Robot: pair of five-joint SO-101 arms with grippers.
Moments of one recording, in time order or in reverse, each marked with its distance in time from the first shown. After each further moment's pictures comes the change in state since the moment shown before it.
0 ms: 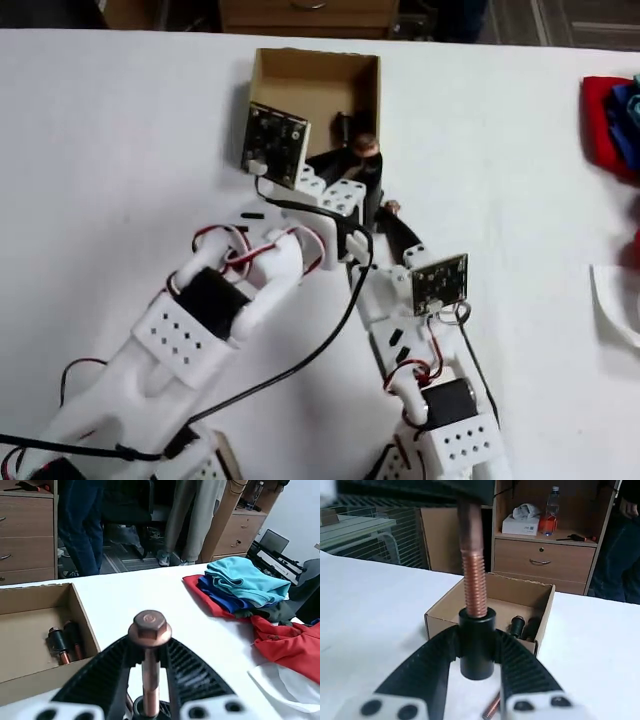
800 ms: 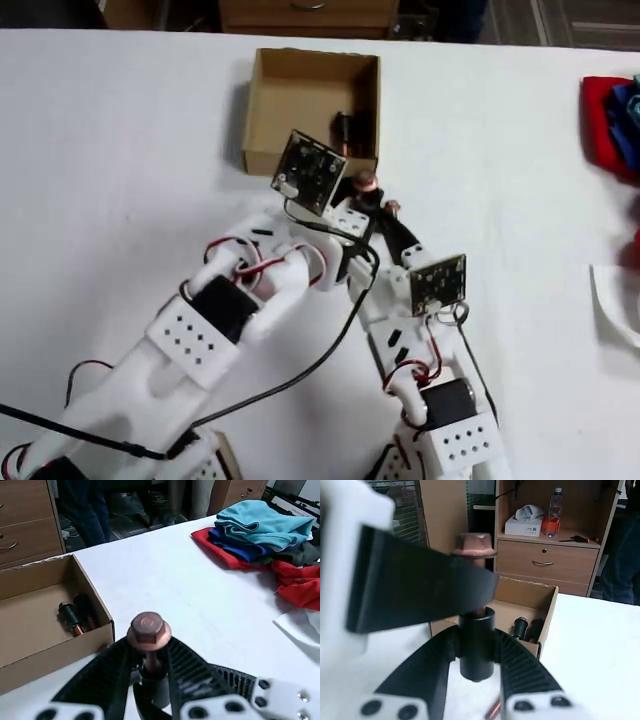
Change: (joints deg) left arm 0.4 0.2 7.5 0.8 -9.1; right arm -0.1 0.0 -0.2 0.0 0.0
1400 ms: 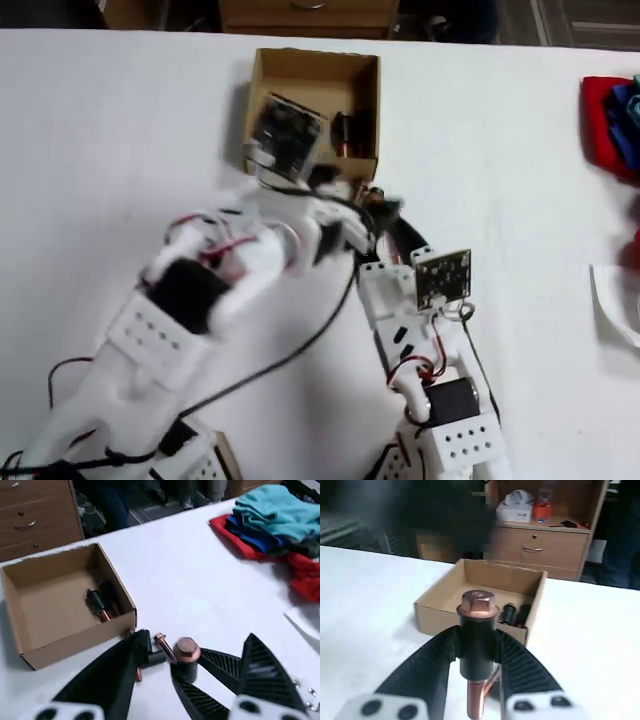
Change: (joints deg) left arm -5.0 -0.1 -19.3 23.4 -0.4; right arm 3.3 0.1 0.0 3.3 -0.1
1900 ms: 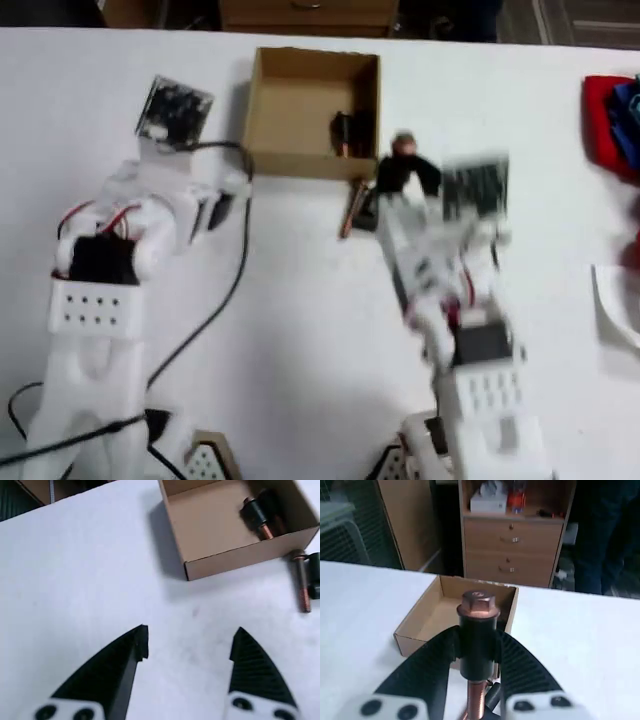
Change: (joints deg) left arm -31.5 0.1 11.7 5.0 -23.3; right arm 4.0 36.0 -44.5 17.3 0.0
